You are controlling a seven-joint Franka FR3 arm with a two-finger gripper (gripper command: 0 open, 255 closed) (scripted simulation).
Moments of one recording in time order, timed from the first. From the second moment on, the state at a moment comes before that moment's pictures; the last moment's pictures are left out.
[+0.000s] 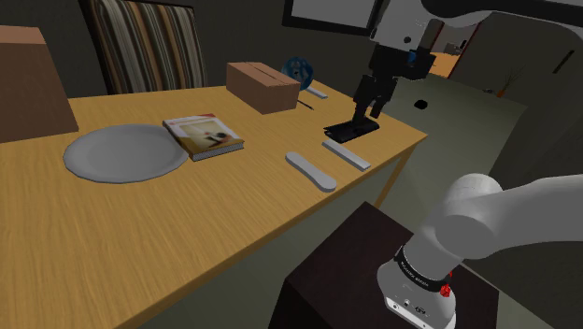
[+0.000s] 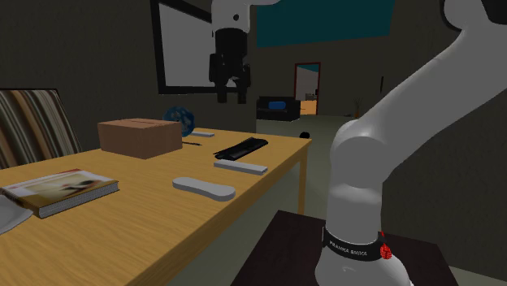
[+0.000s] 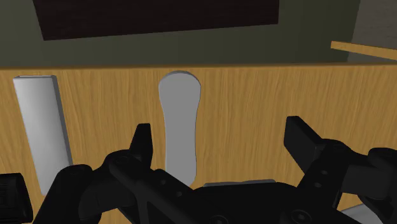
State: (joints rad) arm 0.00 -0.80 0.00 -2.38 0.08 1.54 0.04
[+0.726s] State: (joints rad) arm -0.06 -0.68 -0.11 -2.51 -0.03 1.79 -0.09
